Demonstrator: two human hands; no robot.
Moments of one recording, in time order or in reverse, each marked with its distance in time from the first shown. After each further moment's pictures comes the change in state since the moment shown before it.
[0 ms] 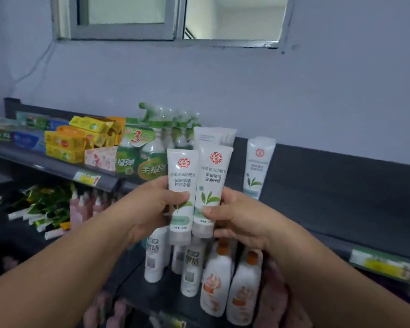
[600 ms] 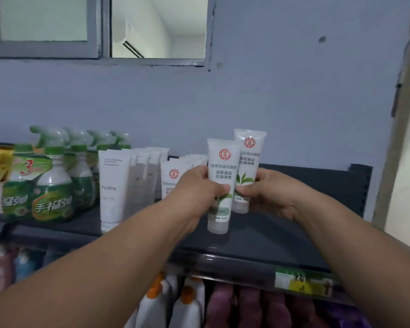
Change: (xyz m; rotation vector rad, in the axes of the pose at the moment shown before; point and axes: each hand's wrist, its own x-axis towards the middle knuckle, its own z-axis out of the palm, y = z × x) left_hand 0.101 0.024 0.218 0.123 -0.036 0.153; right_hand -0.050 -0.043 -0.225 -0.093 0.411 -0.103
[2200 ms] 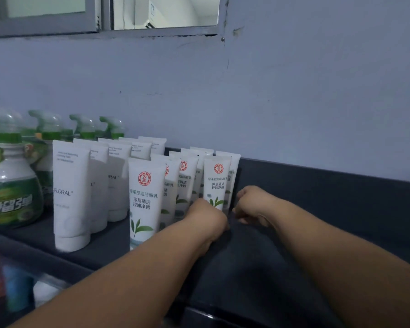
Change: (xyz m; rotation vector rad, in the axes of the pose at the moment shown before) left_hand 0.116 -0.079 0.047 0.355 0.319 -0.387; right_hand 0.160 0.074 -0.019 -0.408 0.076 0.275
